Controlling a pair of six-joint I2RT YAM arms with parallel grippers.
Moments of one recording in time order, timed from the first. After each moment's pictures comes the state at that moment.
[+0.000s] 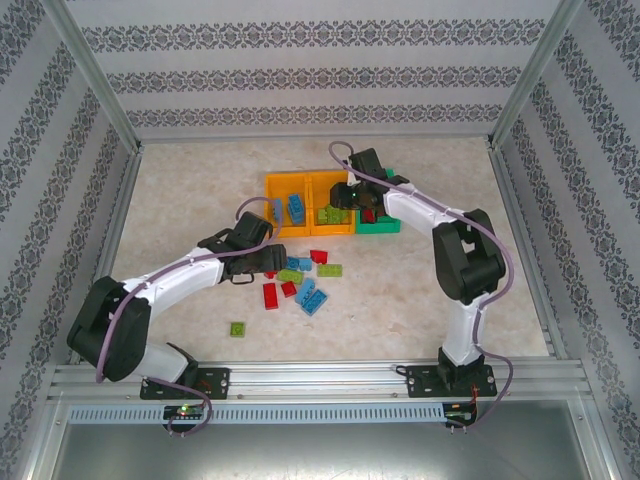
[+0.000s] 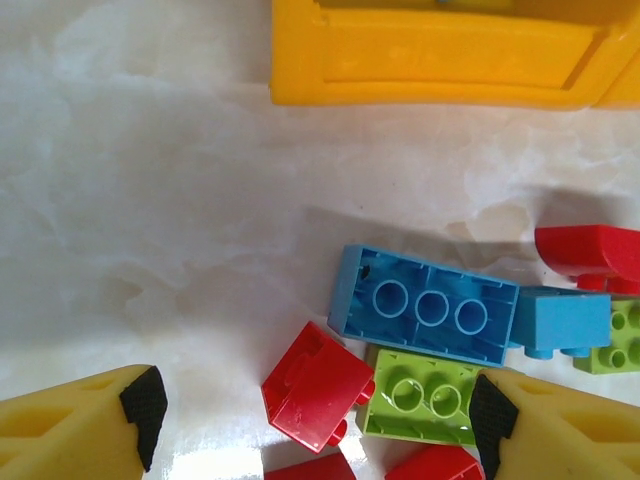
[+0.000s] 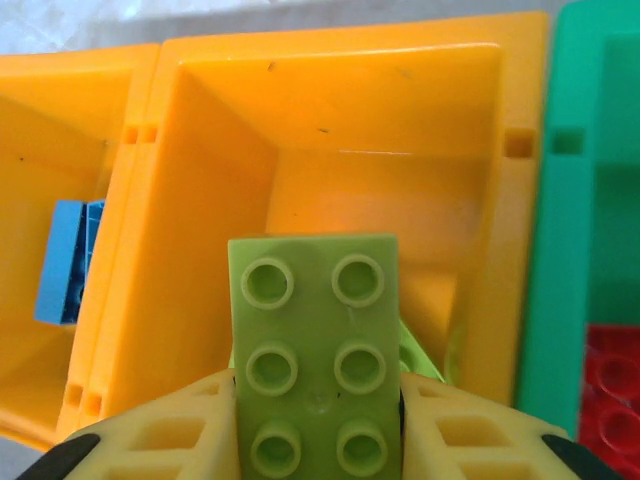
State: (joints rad) left arm -0.52 1.43 0.82 -0.44 -0.07 -0.58; right arm 0.42 1.97 1.46 -0.35 -0.17 0.39
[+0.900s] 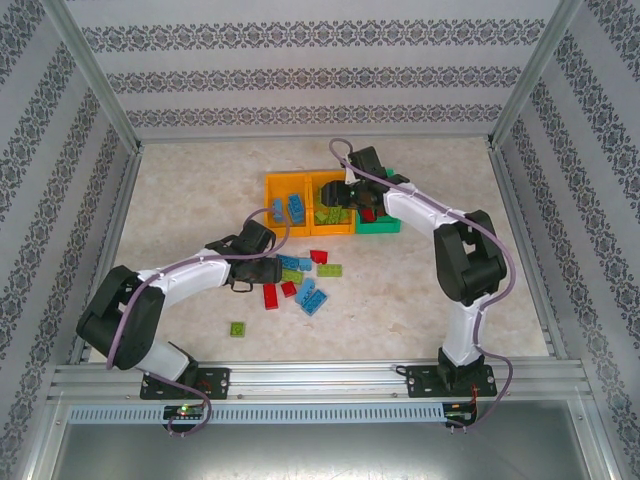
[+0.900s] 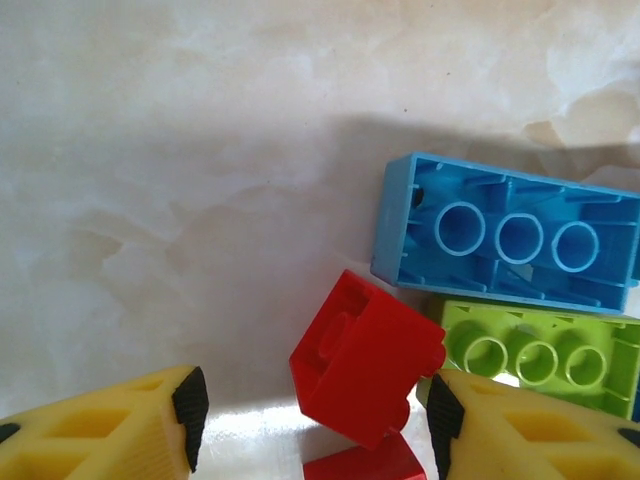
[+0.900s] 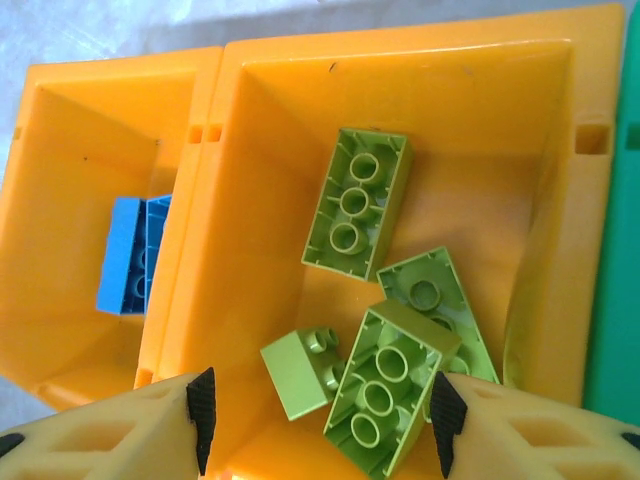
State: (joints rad) left arm -0.52 1.50 0.78 -0.43 -0.04 -0.49; right arm 0.42 1.93 1.43 -0.35 -0.23 0.42
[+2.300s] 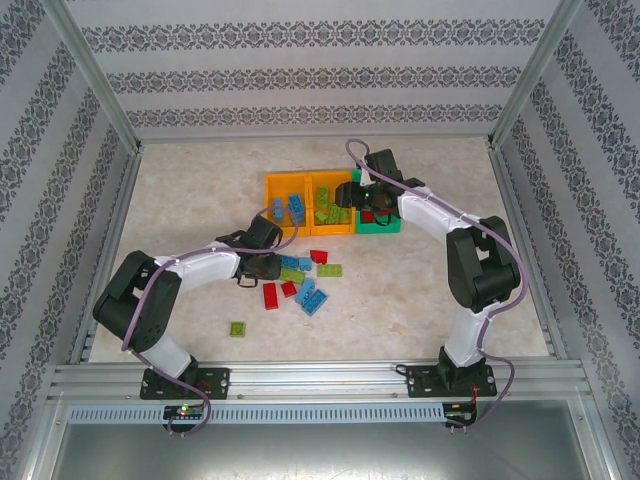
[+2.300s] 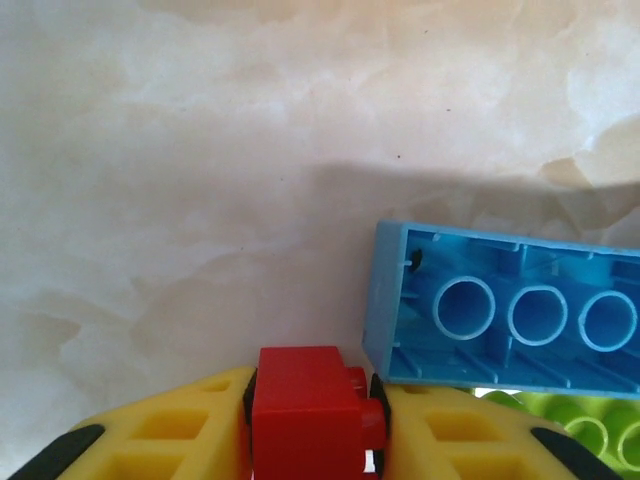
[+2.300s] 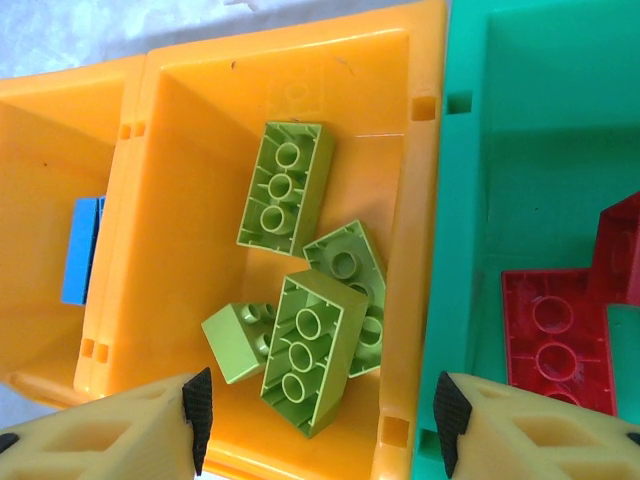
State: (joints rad) left arm -0.52 1.61 0.84 -0.40 -0.06 -0.44; right arm 0.36 1.86 1.33 -0.34 -0.23 0.42
